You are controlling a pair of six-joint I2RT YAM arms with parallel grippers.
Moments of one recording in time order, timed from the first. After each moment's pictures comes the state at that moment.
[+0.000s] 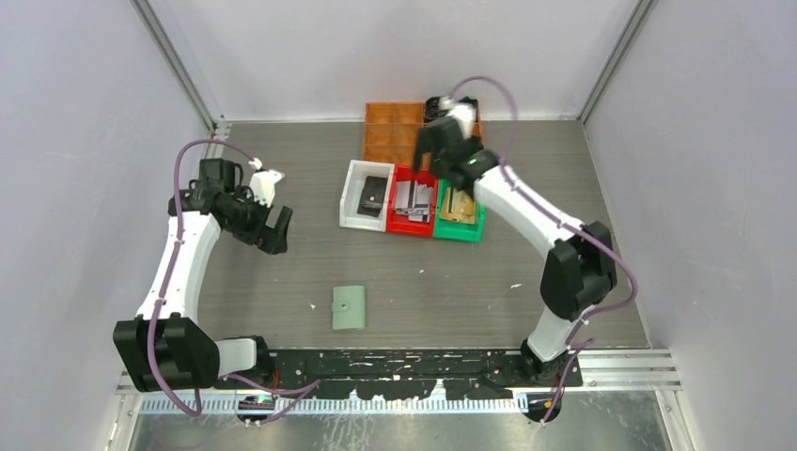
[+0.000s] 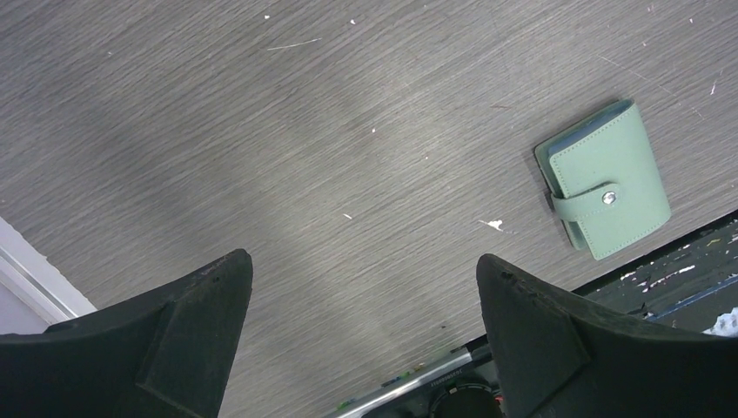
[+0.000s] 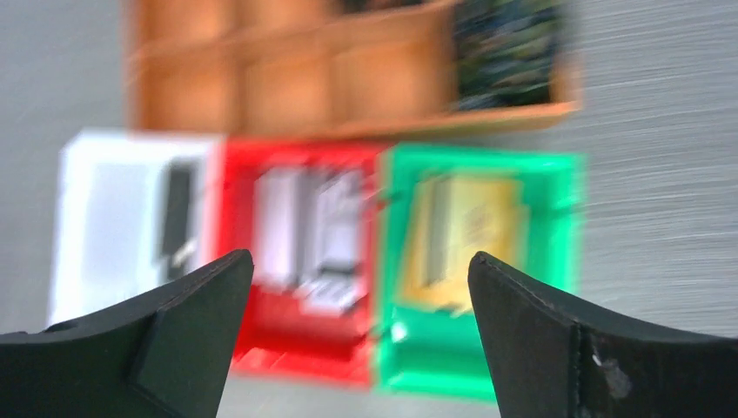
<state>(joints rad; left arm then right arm) 0.06 1.26 1.16 -1.03 0.33 0.47 0.43 1.74 1.51 -0.44 0.39 0.47</state>
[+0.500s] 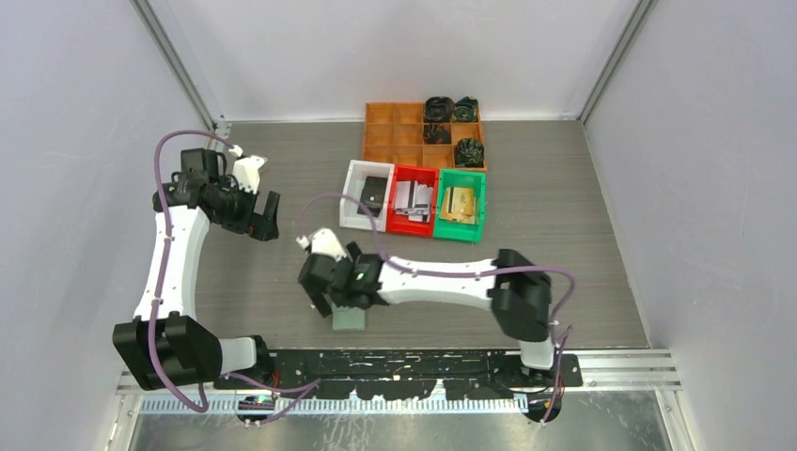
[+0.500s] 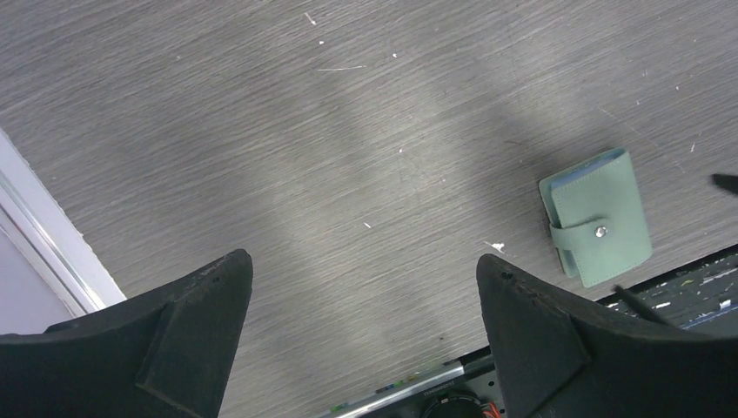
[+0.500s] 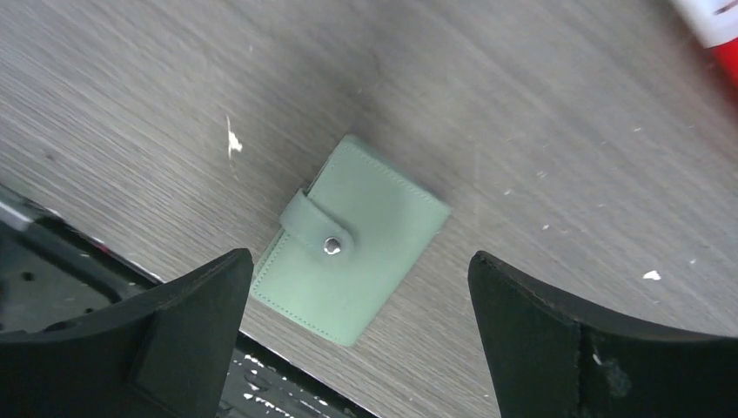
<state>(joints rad) 0.14 1.28 1.26 -1.05 0.34 0.43 1.28 1.85 1.51 -0.62 0.41 0.54</state>
